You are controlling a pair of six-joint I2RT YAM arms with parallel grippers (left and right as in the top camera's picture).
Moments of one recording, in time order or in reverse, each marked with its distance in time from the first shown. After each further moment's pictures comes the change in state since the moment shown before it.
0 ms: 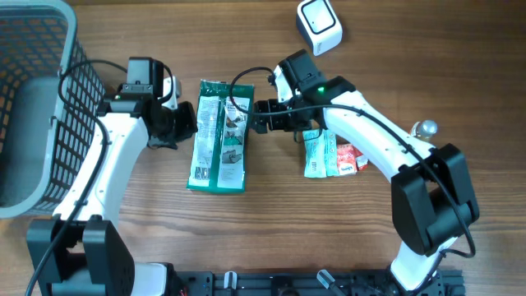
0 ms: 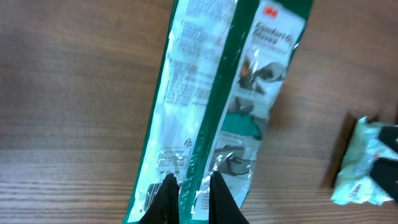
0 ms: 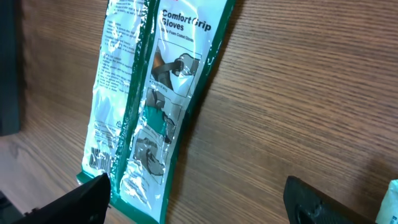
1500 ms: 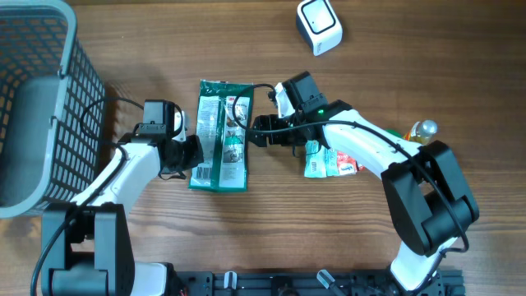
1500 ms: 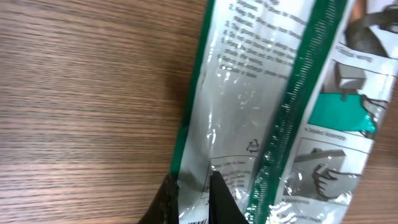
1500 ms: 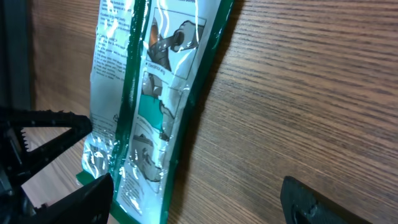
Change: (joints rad) left arm 0.000 0.008 -0.372 0.376 -0.012 0.023; right arm 0.003 0.000 -0.225 0.293 -0.101 0.058
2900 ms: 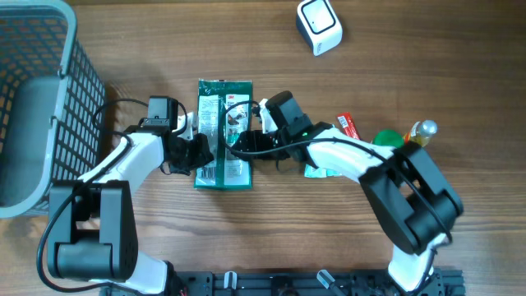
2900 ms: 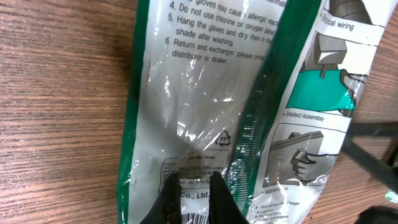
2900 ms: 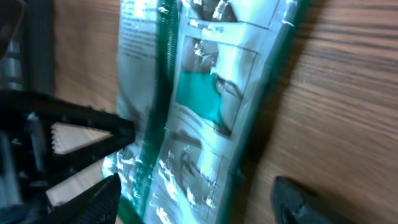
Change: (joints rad) left arm 0.000 0.112 0.051 -0.026 0.161 0.000; right arm 0.106 0.061 -0.115 0.317 -0.045 0.159
